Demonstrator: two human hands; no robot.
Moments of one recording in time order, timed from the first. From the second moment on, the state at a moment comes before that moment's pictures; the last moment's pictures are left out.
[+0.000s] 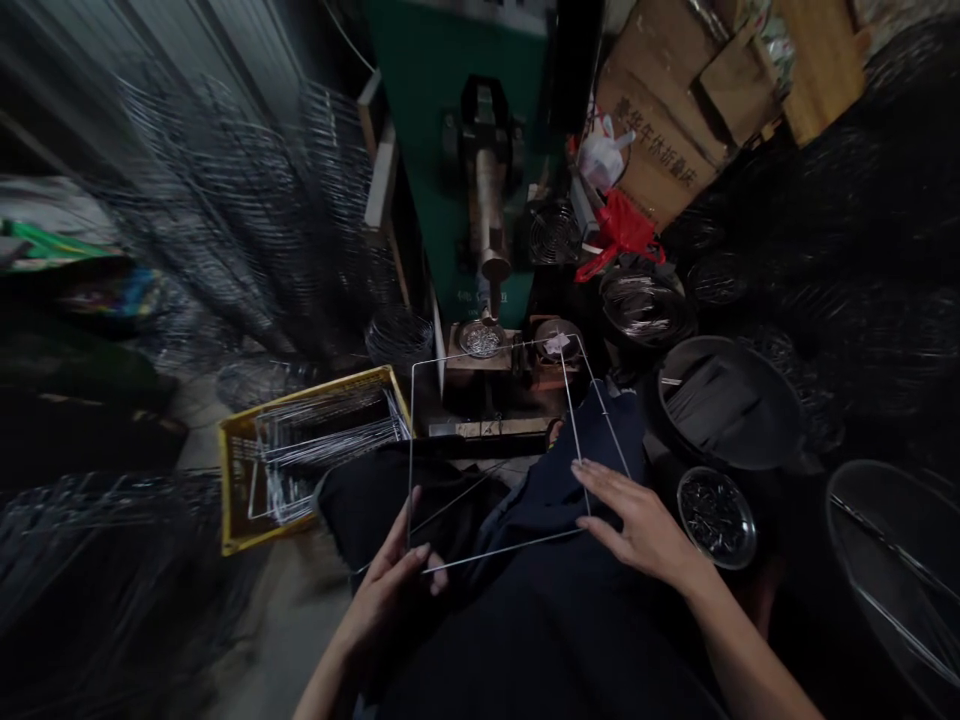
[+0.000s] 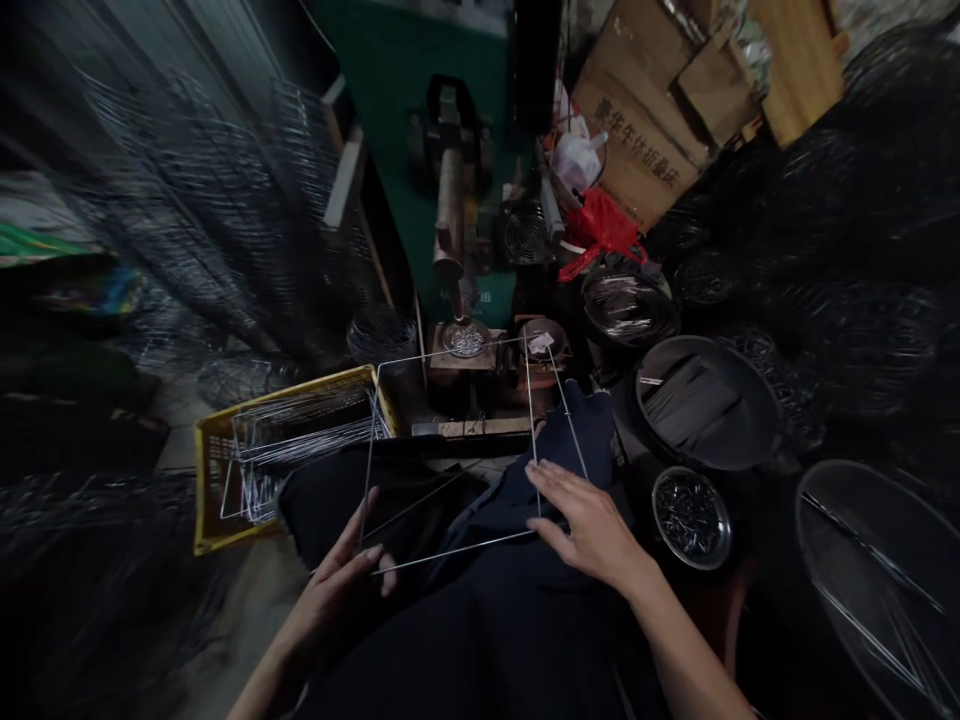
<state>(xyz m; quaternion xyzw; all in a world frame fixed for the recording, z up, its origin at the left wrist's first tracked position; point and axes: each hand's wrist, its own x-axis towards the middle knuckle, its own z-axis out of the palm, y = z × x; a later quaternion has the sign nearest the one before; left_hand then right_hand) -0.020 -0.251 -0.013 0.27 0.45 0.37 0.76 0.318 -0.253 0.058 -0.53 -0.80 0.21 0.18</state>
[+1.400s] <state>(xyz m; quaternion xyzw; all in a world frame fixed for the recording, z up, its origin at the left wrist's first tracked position) -0.011 -0.252 -0.003 0.30 0.40 0.40 0.77 0.278 -0.241 0.031 -0.46 -0.82 0.30 0.16</state>
